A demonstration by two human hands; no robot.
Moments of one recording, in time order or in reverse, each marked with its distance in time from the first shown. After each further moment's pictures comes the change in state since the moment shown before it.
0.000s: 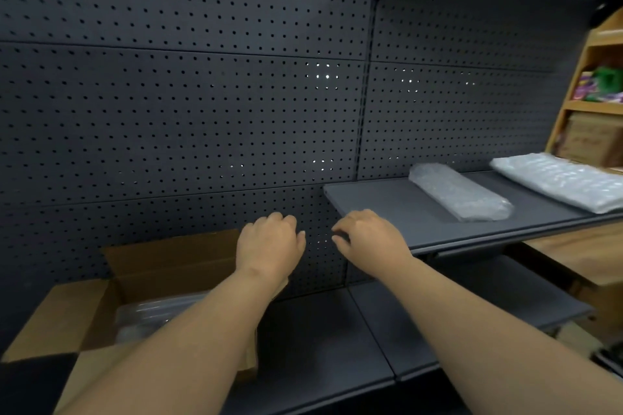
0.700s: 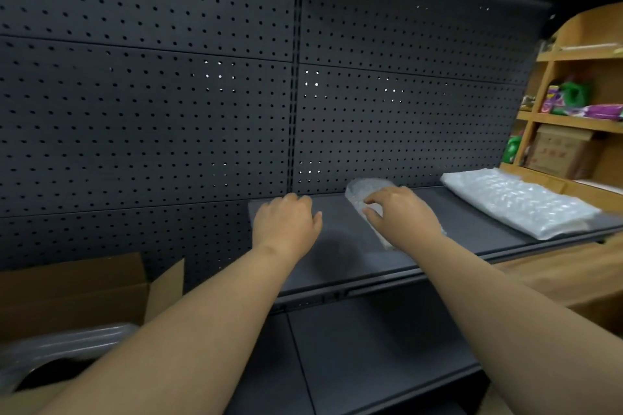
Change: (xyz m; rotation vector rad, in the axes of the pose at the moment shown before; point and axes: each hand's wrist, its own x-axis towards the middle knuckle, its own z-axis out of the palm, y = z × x) left_hand 0.113 0.168 0.015 -0.063 0.038 0.044; right_hand 0.019 0.213 -0.045 -0.064 0.044 0.235
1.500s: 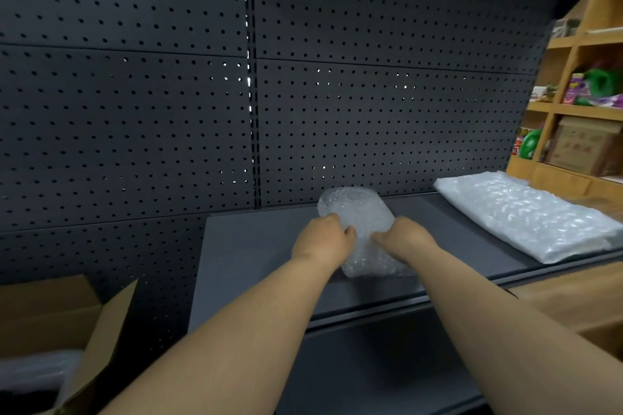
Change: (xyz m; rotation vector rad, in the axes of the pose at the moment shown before) left_hand 0.072 0.114 0.052 -0.451 -0.333 -0.208; right_hand 0.049 0.091 0.042 0.347 -0.372 0.523
